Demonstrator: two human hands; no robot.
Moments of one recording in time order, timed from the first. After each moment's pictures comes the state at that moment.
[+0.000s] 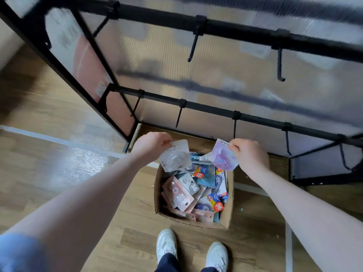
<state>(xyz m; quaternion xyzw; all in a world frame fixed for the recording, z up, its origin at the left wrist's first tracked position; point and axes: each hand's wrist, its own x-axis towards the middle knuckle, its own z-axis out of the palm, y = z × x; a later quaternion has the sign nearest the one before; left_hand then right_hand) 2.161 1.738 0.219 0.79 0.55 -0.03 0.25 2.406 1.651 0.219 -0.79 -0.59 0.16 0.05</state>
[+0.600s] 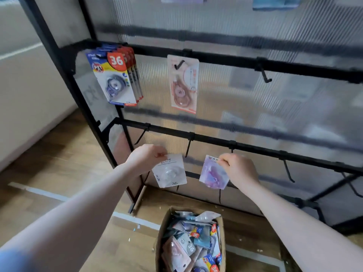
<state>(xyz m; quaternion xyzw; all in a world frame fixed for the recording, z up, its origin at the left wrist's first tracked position) 2.141 1.761 0.476 0.83 0.53 0.07 0.17 2.396 1.674 0.463 -0.74 -0.65 0.09 0.13</state>
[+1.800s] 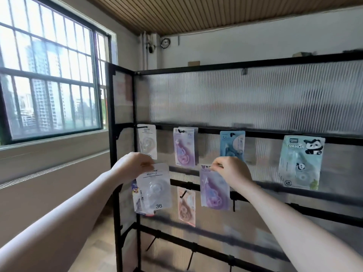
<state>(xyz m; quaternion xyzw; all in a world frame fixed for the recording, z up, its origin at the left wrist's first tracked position) 2.098 1.714 0.818 0.81 0.53 0.25 -0.04 2.391 1.670 0.805 -0.62 -0.71 -0.07 0.33</state>
